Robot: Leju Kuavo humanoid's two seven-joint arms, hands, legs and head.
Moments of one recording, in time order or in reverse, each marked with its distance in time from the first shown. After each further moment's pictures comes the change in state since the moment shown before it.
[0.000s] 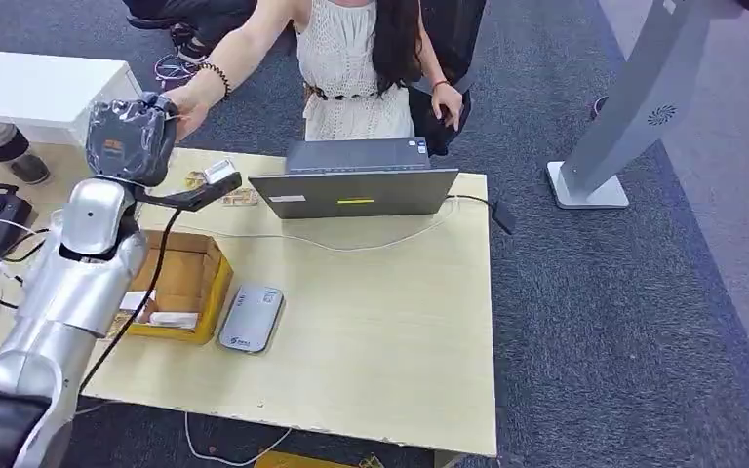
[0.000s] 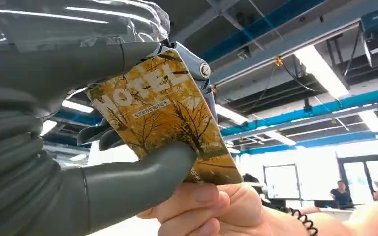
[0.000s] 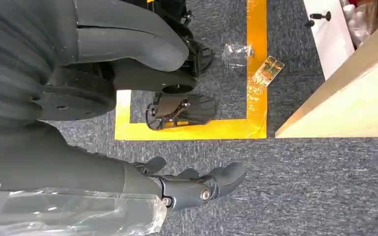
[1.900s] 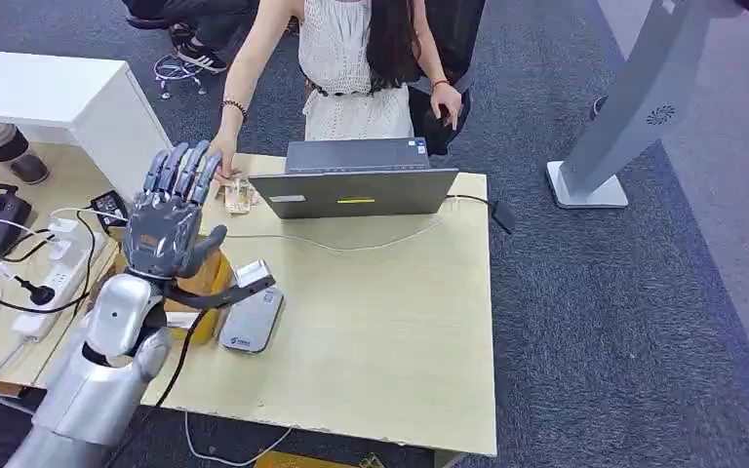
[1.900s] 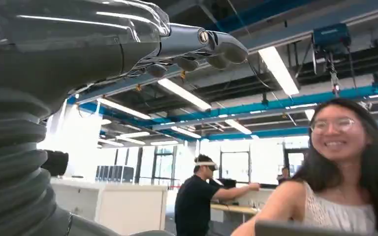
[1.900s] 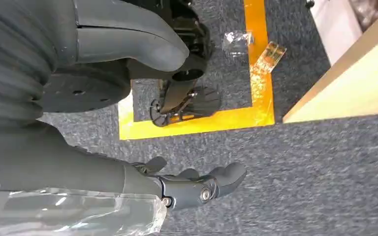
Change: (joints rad) left arm 0.450 -0.019 -0.002 -0.478 0.019 -0.045 -0.031; right arm 0.051 -0.007 -0.007 0.000 -0.074 -0.025 -0.053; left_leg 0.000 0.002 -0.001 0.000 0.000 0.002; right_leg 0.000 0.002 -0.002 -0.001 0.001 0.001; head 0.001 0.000
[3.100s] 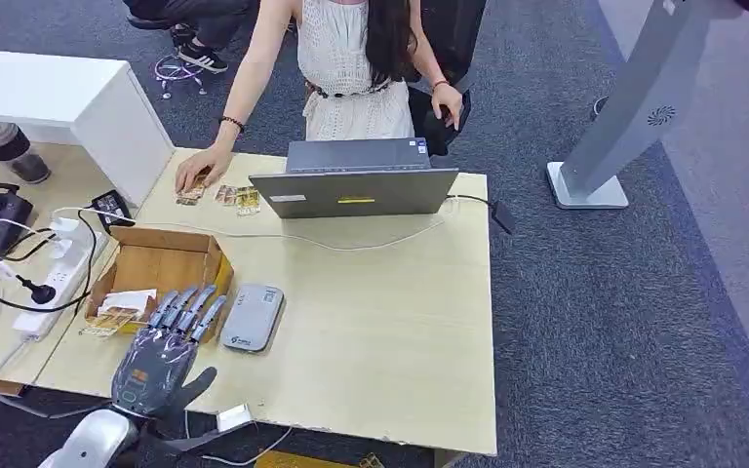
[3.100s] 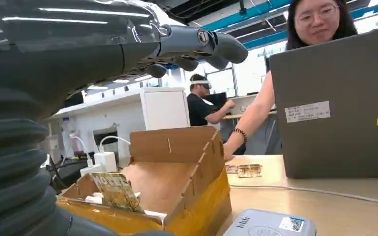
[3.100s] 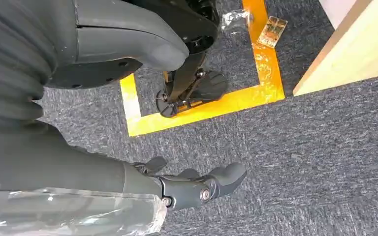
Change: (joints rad) left arm 0.497 0.098 0.027 -0.276 0.049 -0.141 0.019; right arm 0.045 -0.020 -0.077 -0.014 -0.034 0.001 -0.033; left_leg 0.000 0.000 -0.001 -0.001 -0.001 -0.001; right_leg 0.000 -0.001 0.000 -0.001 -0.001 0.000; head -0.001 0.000
